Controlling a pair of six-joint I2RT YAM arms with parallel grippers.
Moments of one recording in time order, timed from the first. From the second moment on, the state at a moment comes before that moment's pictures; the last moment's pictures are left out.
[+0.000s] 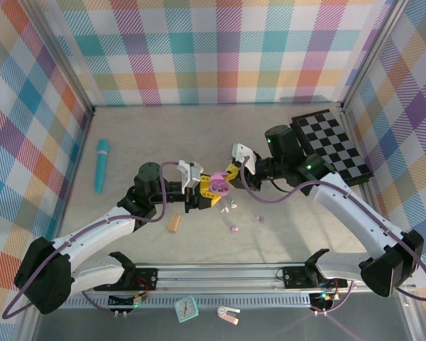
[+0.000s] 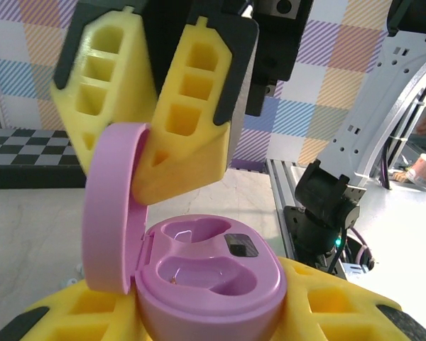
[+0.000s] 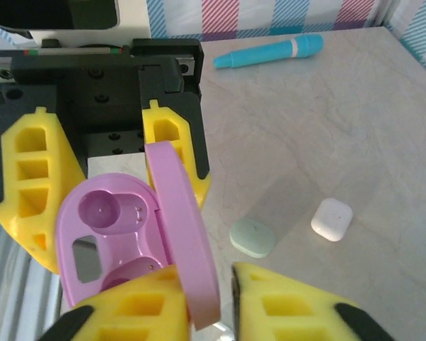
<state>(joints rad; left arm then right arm) -0.63 1.11 0.60 0.42 0.87 -0.03 0.61 1.23 1.21 -0.65 -0.66 -0.51</state>
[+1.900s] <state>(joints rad) -0.63 1.19 0.57 0.62 0.71 -0.13 0.62 1.23 1.14 -0.44 -0.52 -0.45</state>
